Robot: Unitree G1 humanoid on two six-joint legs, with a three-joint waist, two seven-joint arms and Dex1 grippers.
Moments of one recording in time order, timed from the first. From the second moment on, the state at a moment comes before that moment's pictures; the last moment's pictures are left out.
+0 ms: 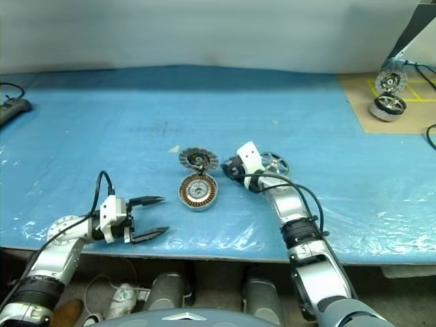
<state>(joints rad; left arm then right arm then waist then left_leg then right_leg) -0.08 0.57 -0.02 0.29 -0.34 -0.33 -1.26 -0.50 -0.21 0.16 0.38 0.08 0.26 0.57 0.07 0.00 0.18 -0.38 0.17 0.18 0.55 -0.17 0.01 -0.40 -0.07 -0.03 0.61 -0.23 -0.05</state>
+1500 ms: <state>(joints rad) -0.12 0.56 0.00 0.34 -0.36 -0.41 -1.31 -0.47 -0.39 0.31 -0.16 0.36 0.74 0.84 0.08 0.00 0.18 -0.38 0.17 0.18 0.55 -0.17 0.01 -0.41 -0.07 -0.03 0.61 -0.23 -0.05</state>
